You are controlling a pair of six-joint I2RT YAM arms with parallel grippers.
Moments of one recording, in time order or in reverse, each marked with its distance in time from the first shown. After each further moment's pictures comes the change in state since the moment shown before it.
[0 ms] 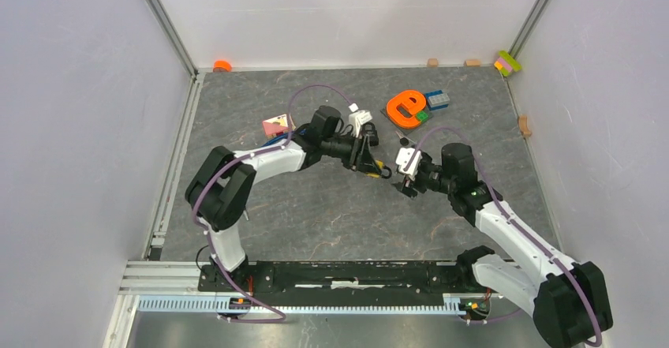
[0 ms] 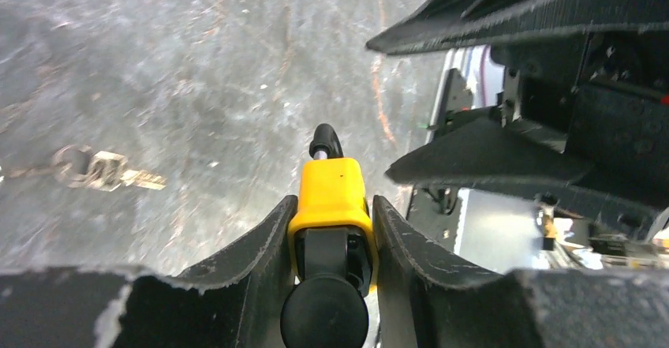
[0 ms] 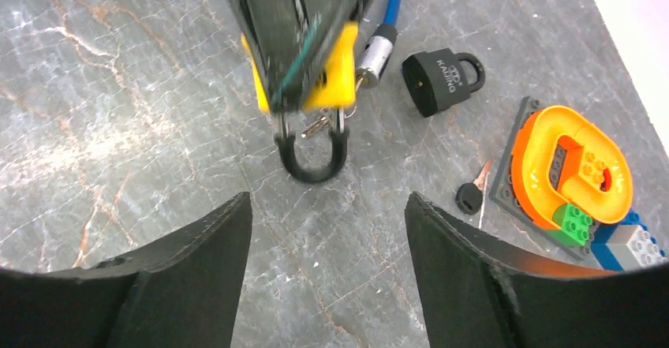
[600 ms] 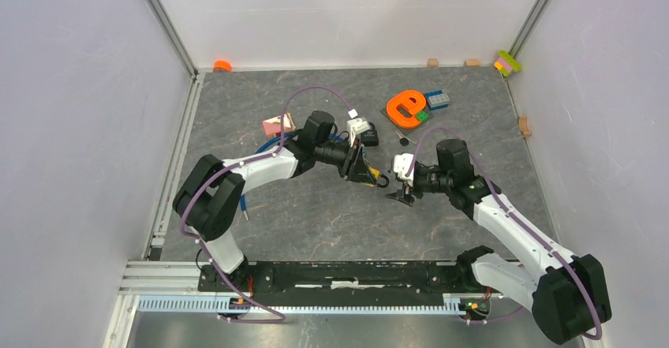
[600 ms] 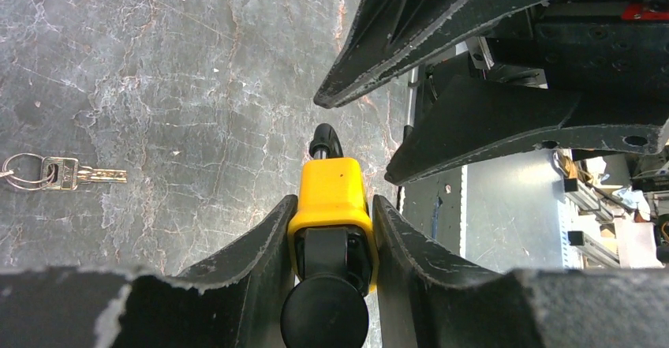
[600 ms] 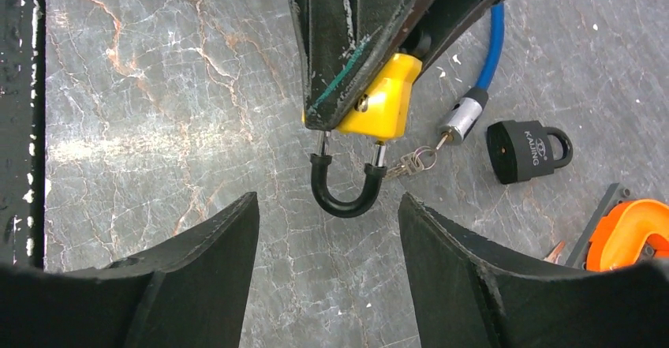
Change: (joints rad) left arm 0.016 -0.119 -0.120 0.011 0.100 0.187; right arm 0.000 0.052 0.076 -0.169 -0.247 -0.091
